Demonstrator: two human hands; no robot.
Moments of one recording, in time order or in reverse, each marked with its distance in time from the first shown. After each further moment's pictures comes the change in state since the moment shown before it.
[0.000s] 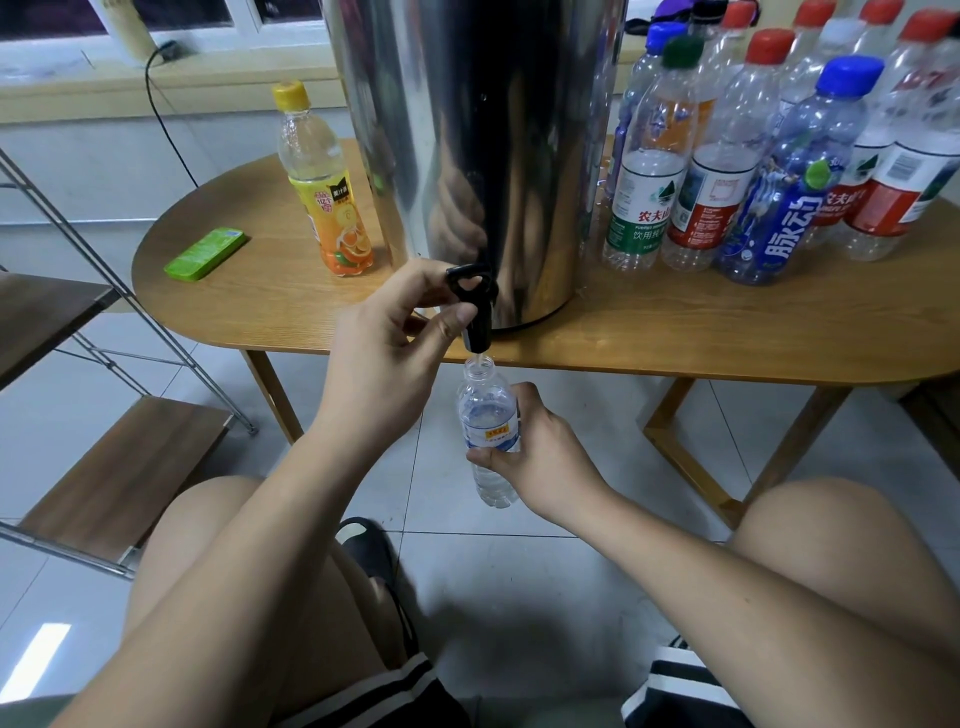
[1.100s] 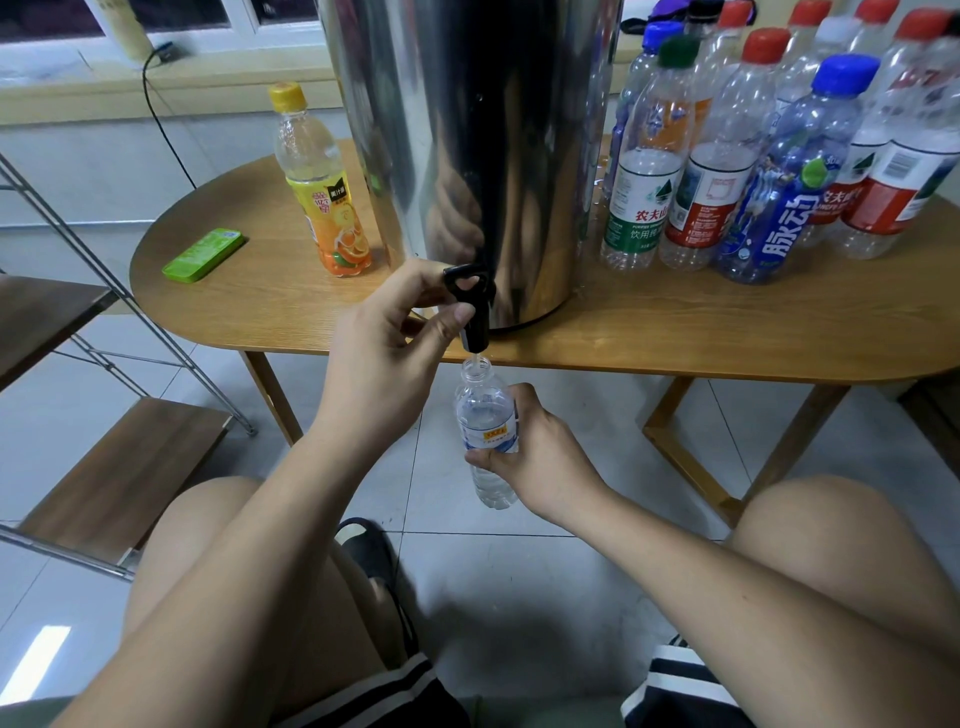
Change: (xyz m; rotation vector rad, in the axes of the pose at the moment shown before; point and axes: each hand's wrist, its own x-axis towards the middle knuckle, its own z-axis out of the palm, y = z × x) left_hand -0.001 -0.001 0.002 -0.003 0.005 0.001; right_hand -0.001 -0.002 -0.001 0.000 -0.022 0.021
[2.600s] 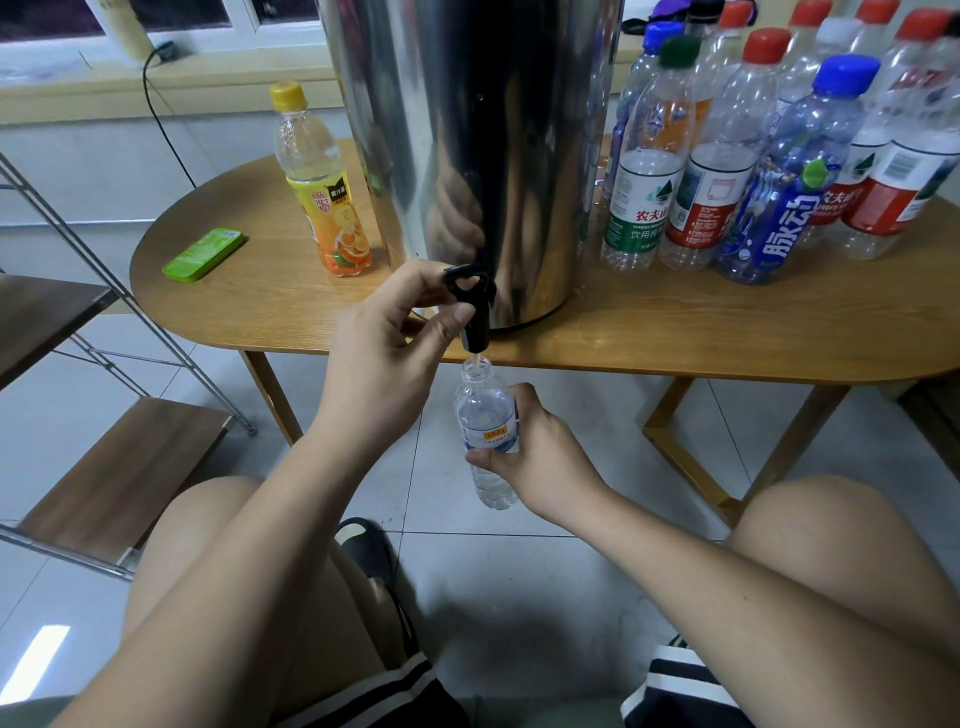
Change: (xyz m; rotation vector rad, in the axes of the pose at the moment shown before) left_hand 0.000 0.001 0.000 -0.022 0.001 -0.004; right_hand 0.001 0.001 0.000 -0.007 0.001 -0.001
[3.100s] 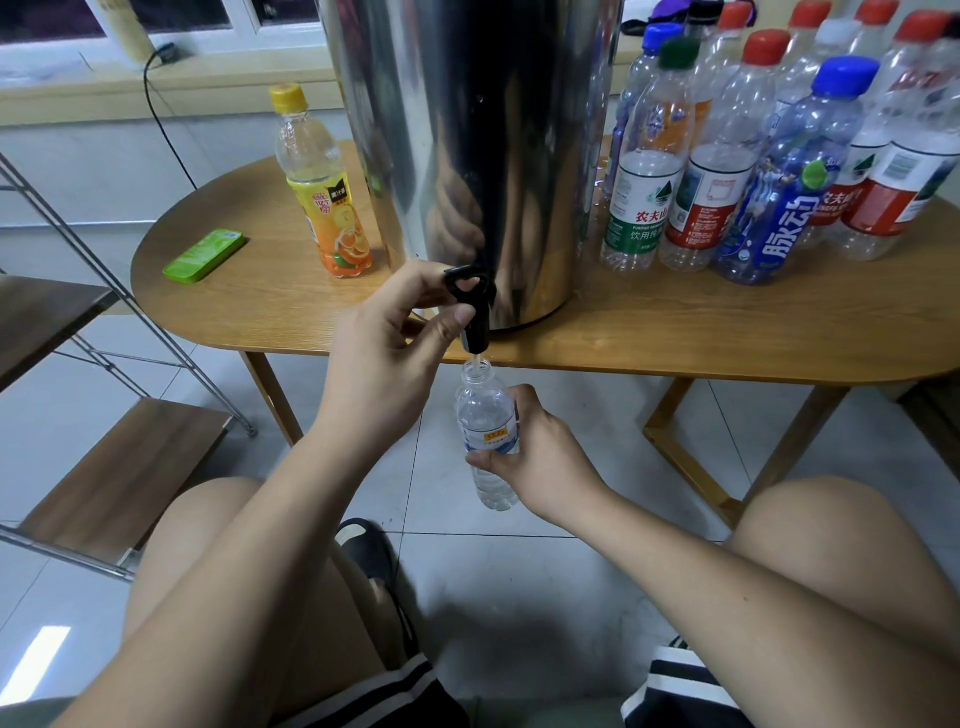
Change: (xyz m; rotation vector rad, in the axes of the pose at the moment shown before) left_hand 0.000 -0.001 0.000 0.002 0.000 0.000; right_hand -0.001 -0.001 -0.001 -0.010 -0.003 0.001
